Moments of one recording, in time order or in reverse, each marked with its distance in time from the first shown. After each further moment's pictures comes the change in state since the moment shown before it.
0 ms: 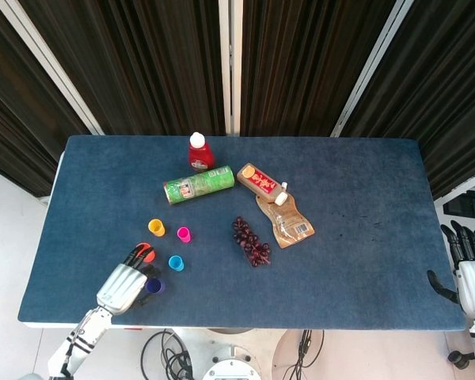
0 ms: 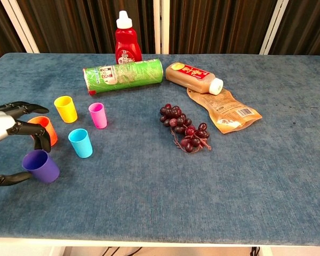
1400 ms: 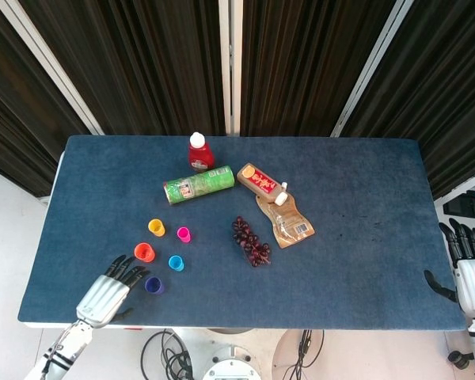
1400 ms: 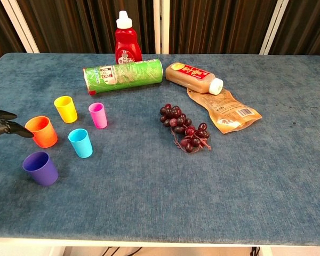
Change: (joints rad) left arm 0.076 0.133 0.038 -0.113 0.024 -0.008 0.021; right arm 0.005 0.005 0.000 -0.018 -0.010 0.008 -0.015
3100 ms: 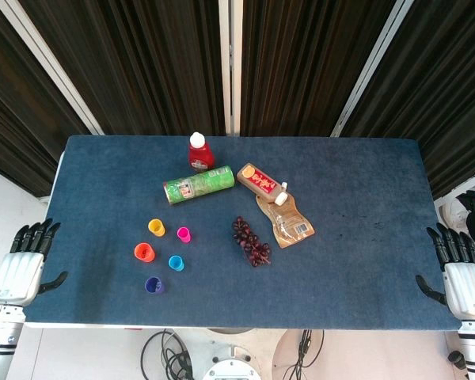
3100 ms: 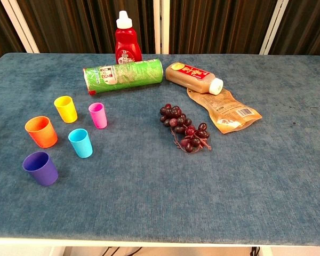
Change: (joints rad) left arm 0.105 0.141 -0.148 0.072 -0.221 0.204 -0.164; right arm 0.005 -0.034 -0.020 -0.001 -0.009 -0.016 -0.053
